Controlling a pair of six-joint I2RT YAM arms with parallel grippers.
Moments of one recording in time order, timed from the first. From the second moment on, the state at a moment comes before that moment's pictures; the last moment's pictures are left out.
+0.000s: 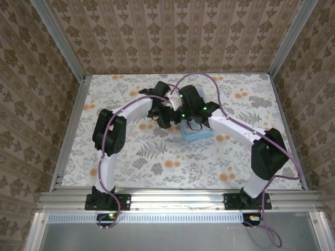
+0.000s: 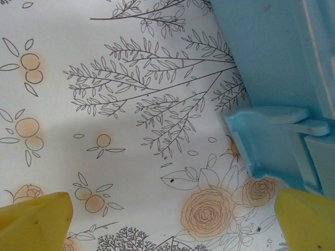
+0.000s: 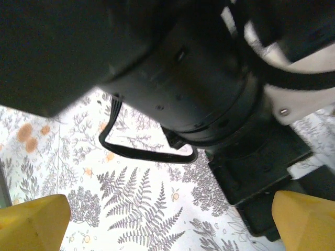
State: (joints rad) left arm -0.58 2.12 1.70 -0.80 0.11 -0.28; right arm 0.61 1.67 1.36 -0.37 -0.34 0.07
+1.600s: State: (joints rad) left arm -0.40 1.86 1.09 -0.20 0.47 -0.47; right arm 0.24 1.84 1.41 -0.56 -0.26 0.16
